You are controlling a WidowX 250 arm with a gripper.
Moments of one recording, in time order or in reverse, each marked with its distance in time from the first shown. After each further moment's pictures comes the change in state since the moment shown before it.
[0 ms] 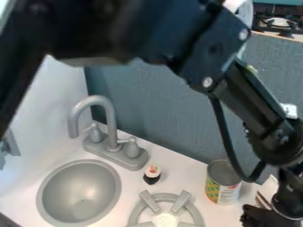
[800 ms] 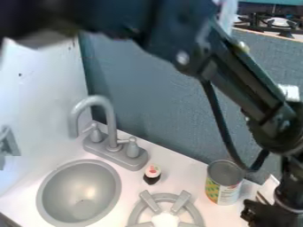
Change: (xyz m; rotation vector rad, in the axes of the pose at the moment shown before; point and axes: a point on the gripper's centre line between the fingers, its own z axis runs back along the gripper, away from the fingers) arm -0.010 -0.007 0.030 -0.013 0.019 -0.002
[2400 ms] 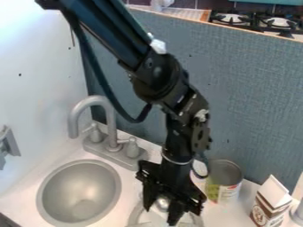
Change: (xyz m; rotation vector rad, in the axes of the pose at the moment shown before) arm -0.060 0.142 0.019 0.136 0.088 0.212
